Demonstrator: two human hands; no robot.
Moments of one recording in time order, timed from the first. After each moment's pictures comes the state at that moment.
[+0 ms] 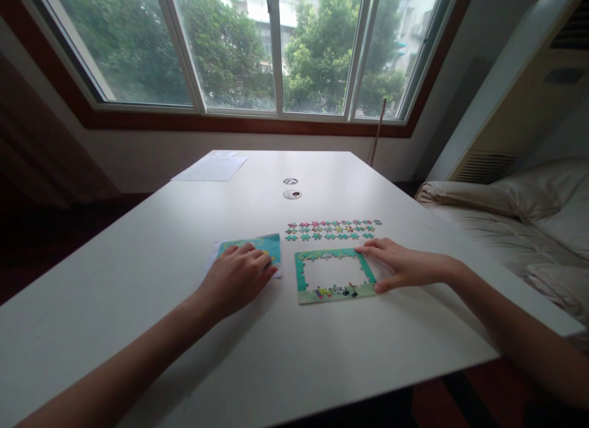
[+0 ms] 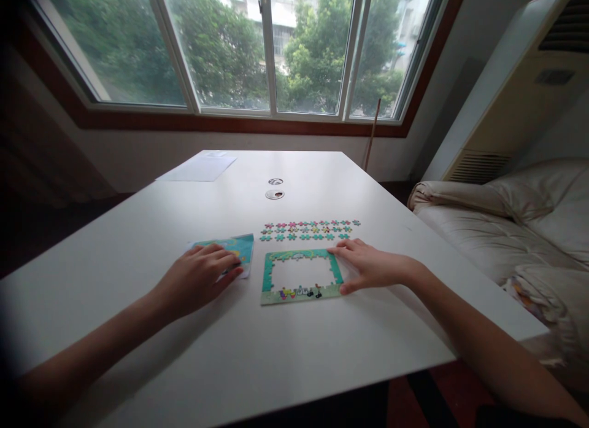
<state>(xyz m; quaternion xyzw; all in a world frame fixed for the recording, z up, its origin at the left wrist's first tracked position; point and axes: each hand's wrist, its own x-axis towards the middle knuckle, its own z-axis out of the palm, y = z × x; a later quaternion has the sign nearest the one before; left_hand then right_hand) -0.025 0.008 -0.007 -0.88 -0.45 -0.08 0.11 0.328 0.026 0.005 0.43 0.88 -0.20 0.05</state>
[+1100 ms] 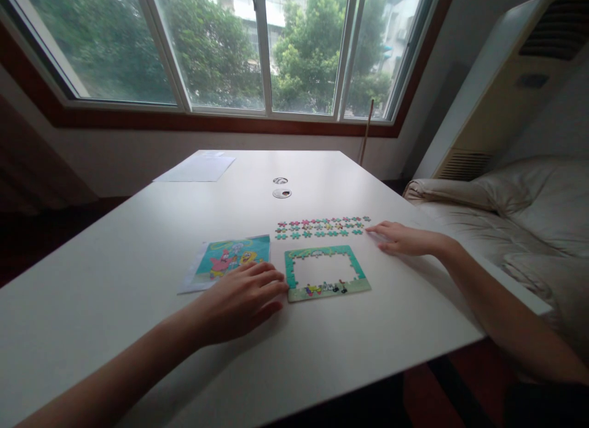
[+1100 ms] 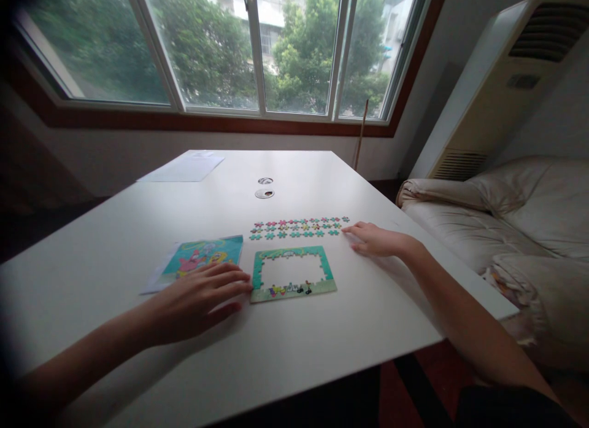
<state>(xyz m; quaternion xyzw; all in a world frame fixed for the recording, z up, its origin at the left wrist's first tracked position) -0.015 -0.007 -0.009 -0.97 -0.24 -0.08 -0.01 0.376 0.060 -0.003 0.53 0.84 -0.12 0.06</state>
